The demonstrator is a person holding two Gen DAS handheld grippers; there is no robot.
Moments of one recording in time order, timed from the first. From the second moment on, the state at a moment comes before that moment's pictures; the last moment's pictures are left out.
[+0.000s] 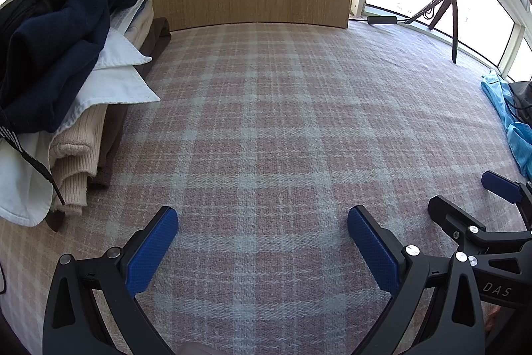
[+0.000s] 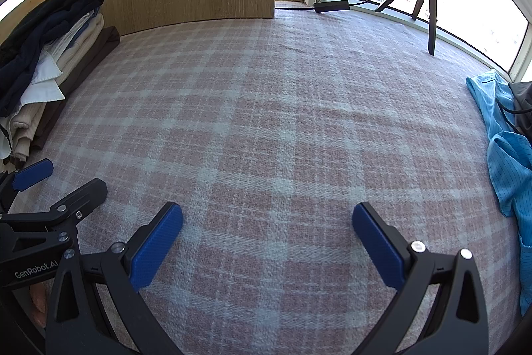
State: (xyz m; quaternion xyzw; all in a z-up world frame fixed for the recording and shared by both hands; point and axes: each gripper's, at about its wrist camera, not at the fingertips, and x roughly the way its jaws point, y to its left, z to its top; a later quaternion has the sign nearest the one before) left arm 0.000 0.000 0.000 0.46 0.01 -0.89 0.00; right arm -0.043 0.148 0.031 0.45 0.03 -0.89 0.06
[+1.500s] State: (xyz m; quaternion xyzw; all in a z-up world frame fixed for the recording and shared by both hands) left arm -0.017 -0.045 0.075 0.46 0.02 -0.89 0.01; right arm -0.013 0.162 0.061 0.47 0.00 -0.88 0.06
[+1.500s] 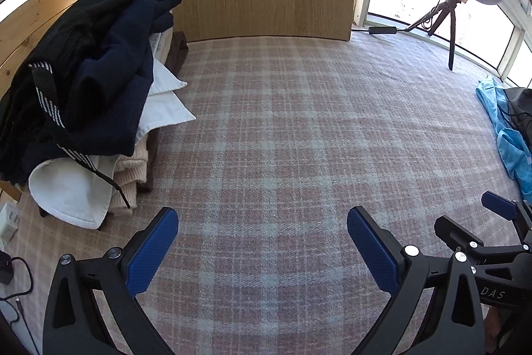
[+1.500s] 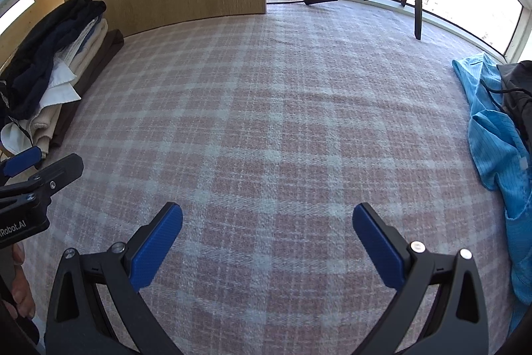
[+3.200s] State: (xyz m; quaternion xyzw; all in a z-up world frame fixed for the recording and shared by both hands) left arm 0.019 0.323 0.225 0.33 -0.09 -0.90 -0.27; right arm 0.086 0.586 0.232 0.35 -0.05 -0.92 -0.18
